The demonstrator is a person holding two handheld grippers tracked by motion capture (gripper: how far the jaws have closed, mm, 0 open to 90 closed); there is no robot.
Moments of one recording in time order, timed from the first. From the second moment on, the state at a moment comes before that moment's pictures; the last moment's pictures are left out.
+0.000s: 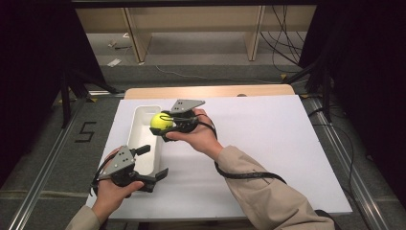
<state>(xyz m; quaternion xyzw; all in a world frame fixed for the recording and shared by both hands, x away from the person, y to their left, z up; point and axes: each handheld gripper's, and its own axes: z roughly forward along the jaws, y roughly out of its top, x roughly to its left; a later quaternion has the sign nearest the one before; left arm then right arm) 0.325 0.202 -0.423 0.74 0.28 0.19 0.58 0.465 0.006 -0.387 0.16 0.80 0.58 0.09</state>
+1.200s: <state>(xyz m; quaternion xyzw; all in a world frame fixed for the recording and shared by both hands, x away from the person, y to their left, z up) 0.325 0.202 -0.423 0.74 0.28 0.19 0.58 0.471 0.019 -0.387 0.15 0.80 0.57 0.09</state>
